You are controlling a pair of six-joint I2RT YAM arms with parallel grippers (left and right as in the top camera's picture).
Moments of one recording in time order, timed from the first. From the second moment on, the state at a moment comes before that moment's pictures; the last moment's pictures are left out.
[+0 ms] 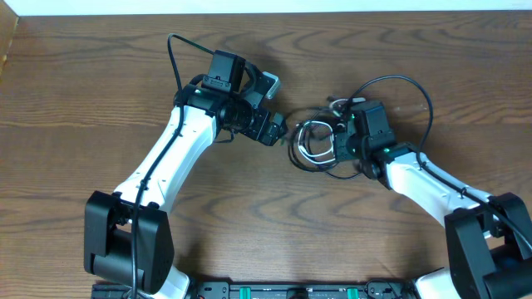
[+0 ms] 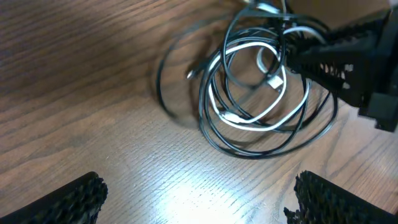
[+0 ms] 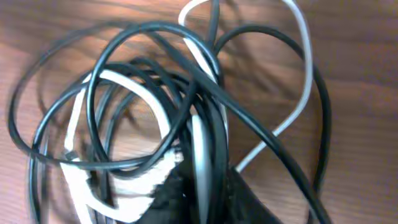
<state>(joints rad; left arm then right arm) -0.32 1.72 1.33 -0.75 0.44 0.15 0.35 1.65 0.81 -0.10 -0.04 0.22</state>
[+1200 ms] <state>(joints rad) -0.32 1.51 1.33 -0.74 0.83 0.34 0.35 1.26 0.81 -0.10 -0.43 -0.43</state>
